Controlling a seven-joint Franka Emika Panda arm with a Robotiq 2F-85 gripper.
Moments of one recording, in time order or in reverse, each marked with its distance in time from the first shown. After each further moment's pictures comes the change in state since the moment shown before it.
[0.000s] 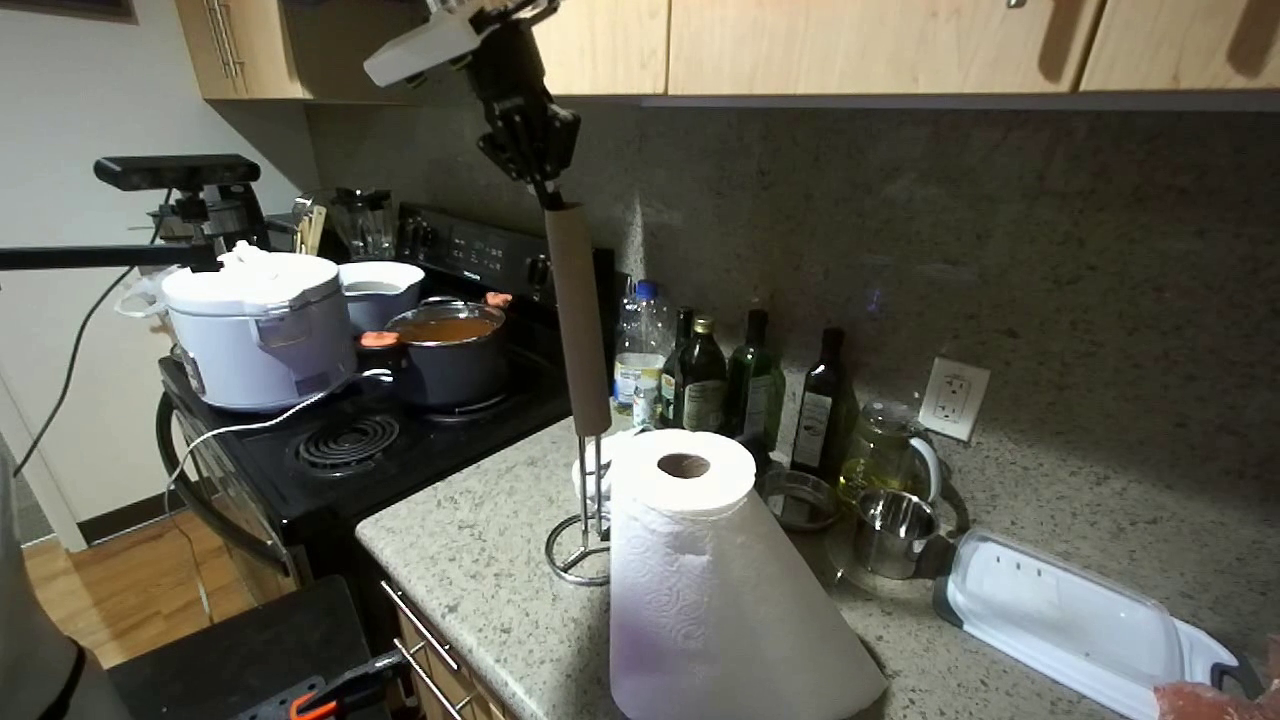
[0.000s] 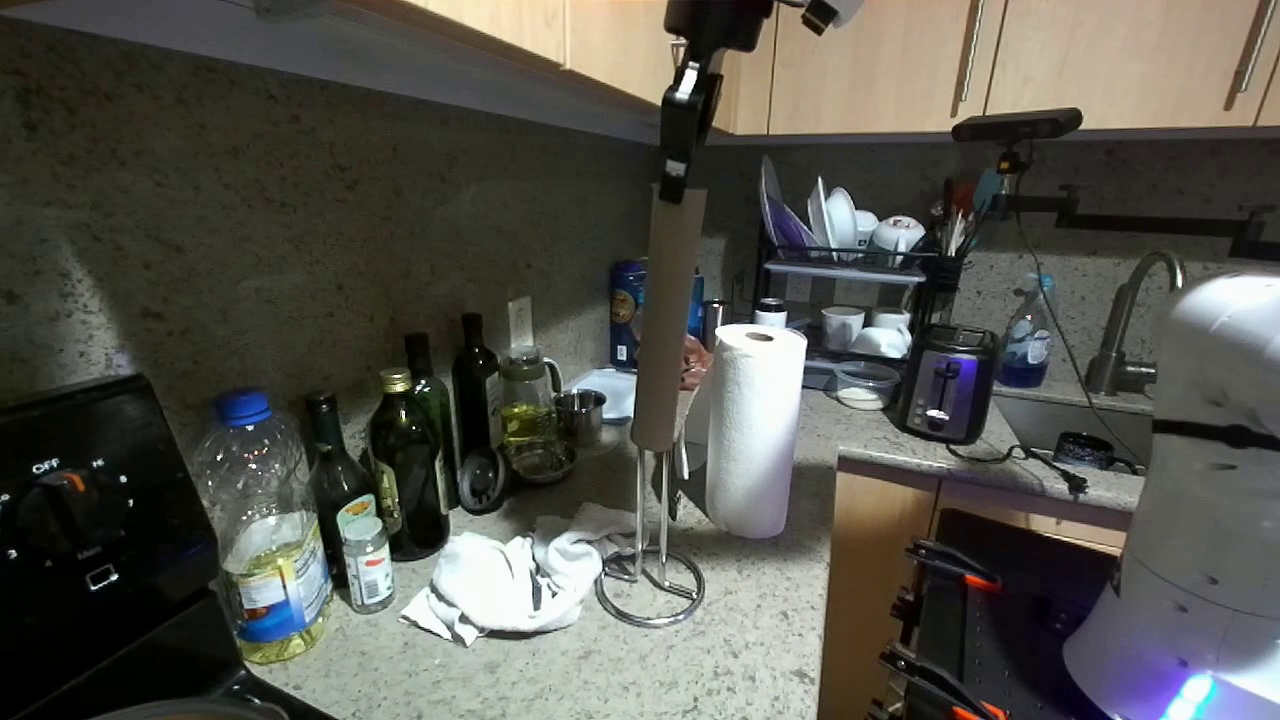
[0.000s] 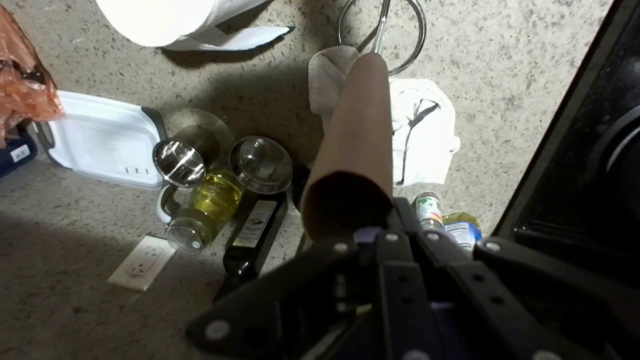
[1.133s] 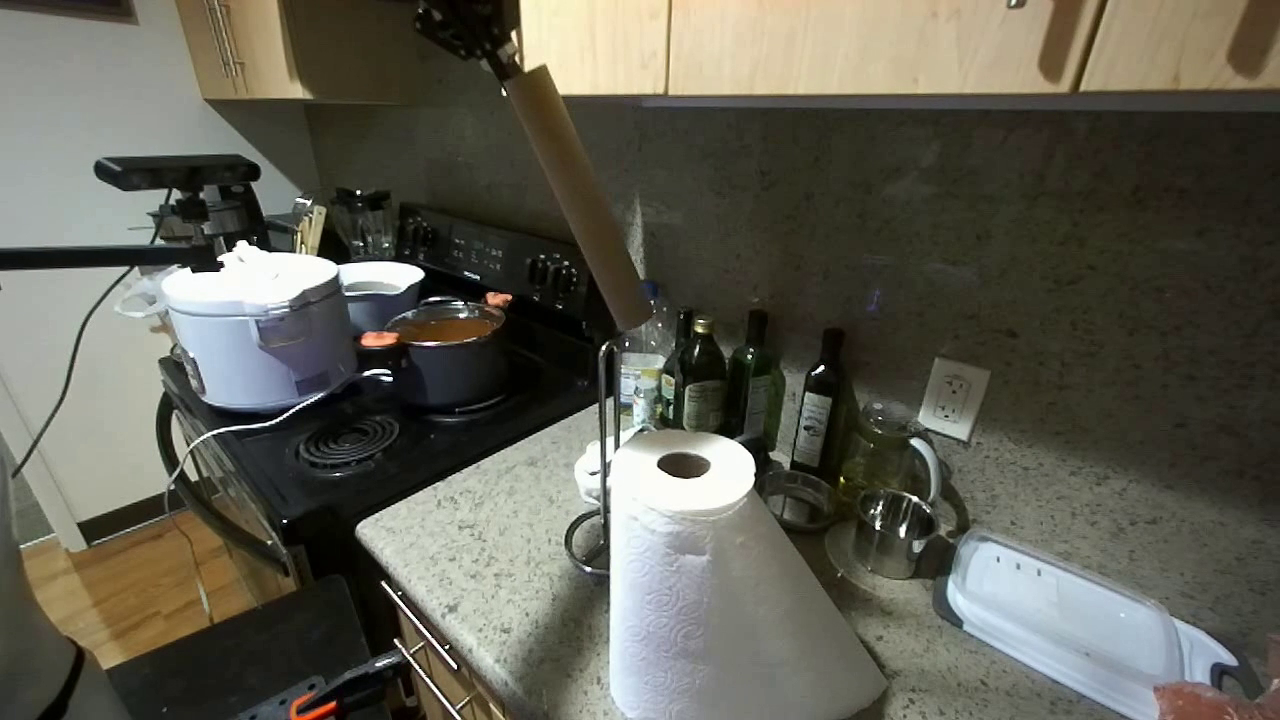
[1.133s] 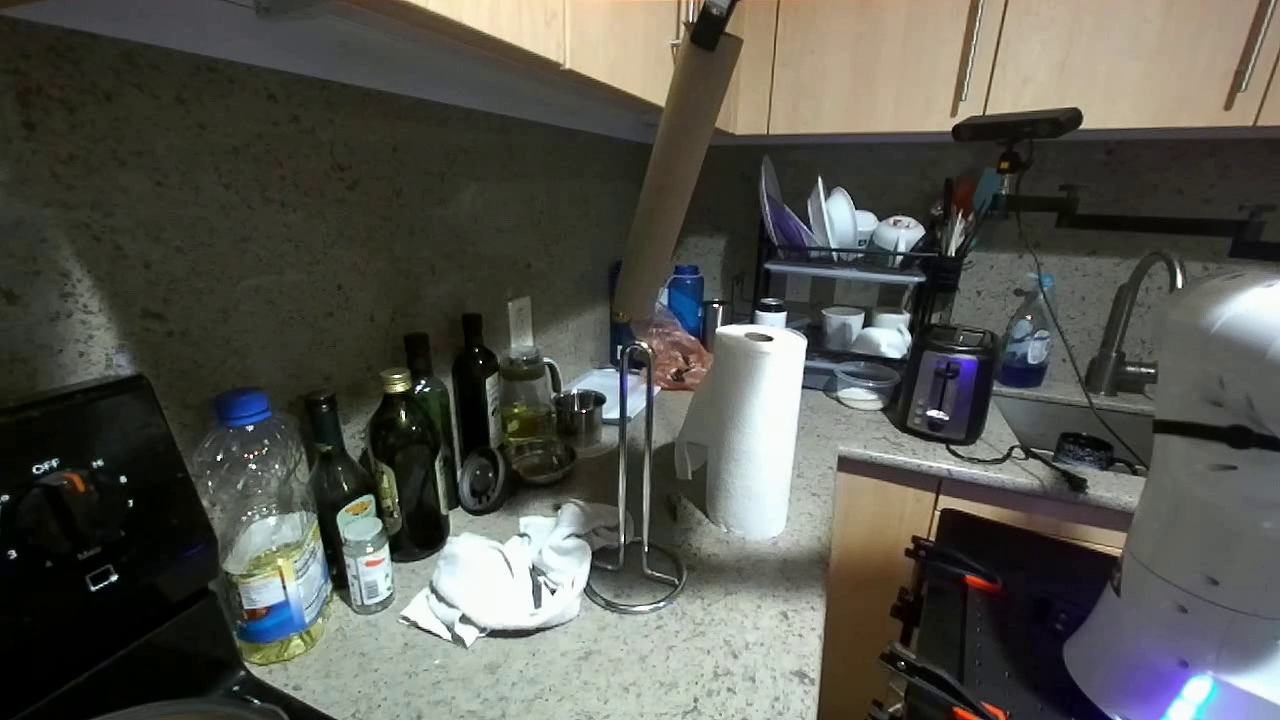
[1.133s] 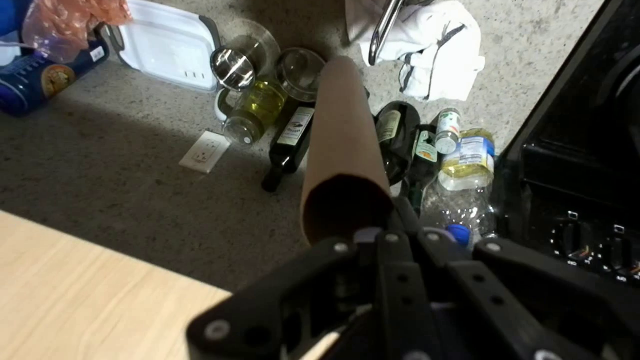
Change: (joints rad) arm 0.002 -0.182 0.054 0.067 -0.064 -0.031 0.000
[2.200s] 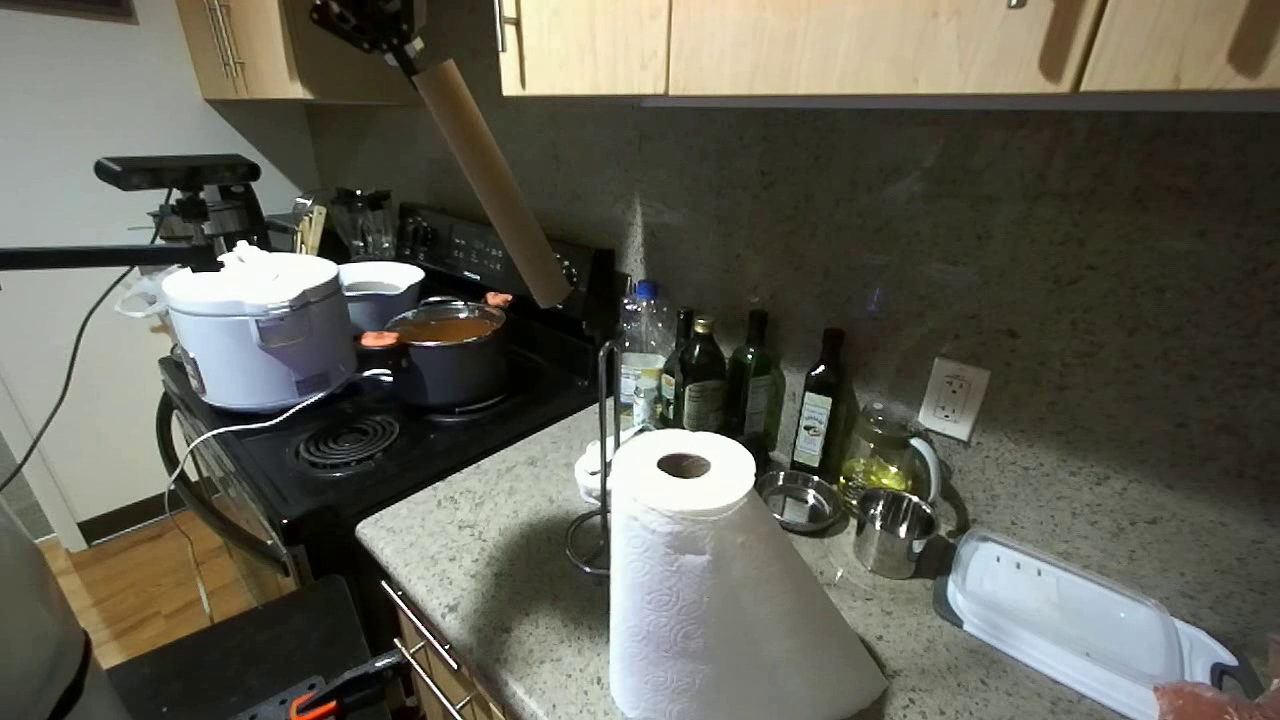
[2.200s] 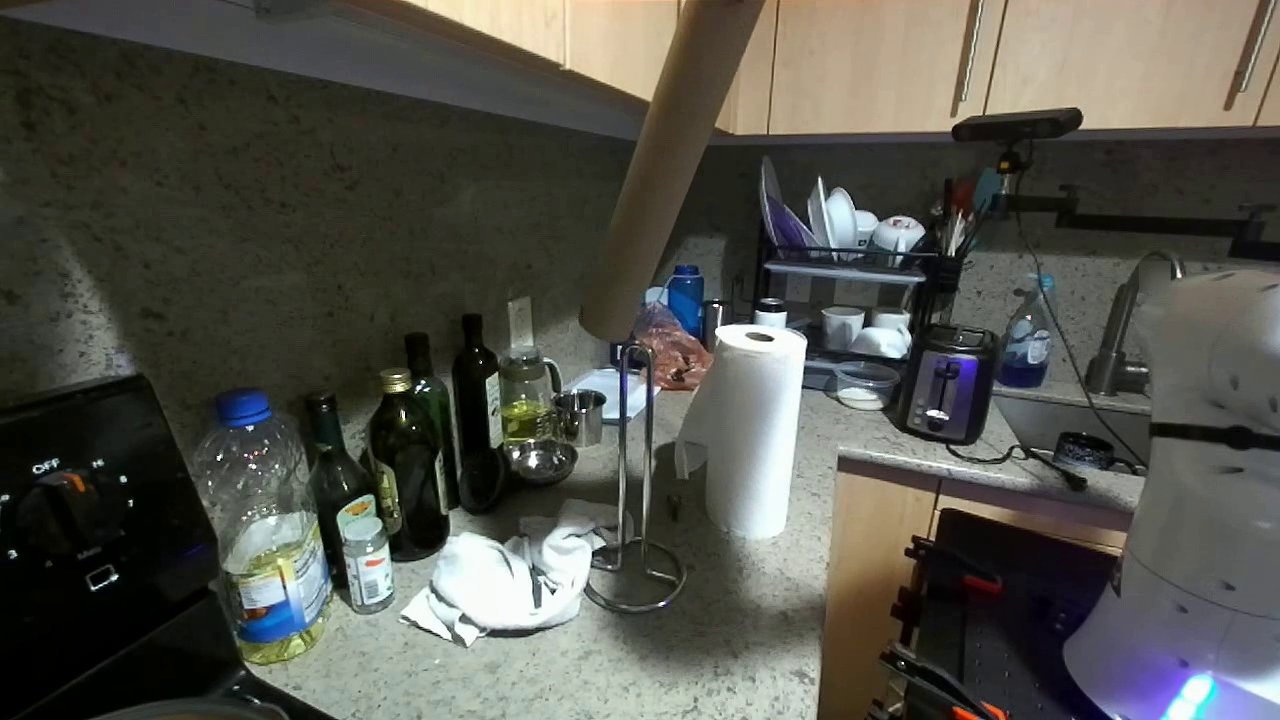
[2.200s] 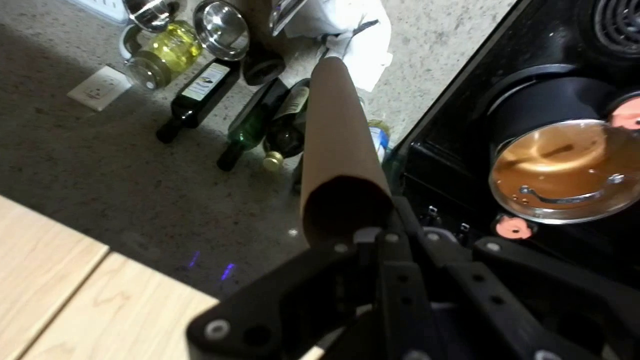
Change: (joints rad) arm 0.158 -0.054 0.027 -0.026 0.097 -0.002 -0.116
